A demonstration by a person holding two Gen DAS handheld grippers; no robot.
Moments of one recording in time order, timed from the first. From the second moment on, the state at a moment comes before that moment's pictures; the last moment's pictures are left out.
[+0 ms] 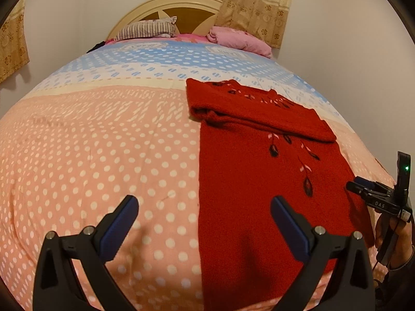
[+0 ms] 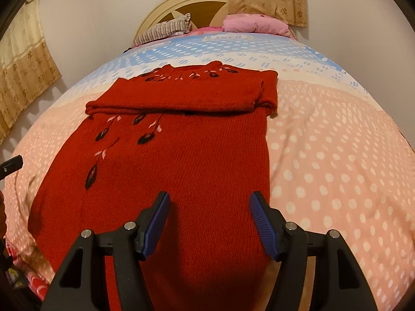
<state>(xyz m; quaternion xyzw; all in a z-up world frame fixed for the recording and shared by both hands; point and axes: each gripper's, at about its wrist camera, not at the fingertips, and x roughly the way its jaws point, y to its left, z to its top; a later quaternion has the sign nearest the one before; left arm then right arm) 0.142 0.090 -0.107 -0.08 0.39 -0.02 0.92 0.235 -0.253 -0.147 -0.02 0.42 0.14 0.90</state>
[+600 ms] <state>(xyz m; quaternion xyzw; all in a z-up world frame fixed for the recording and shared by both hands) 0.094 0.086 -0.135 -0.13 0.44 -0.06 0.89 0.191 -0.255 -0.153 -0.03 0.42 0.16 0.89</state>
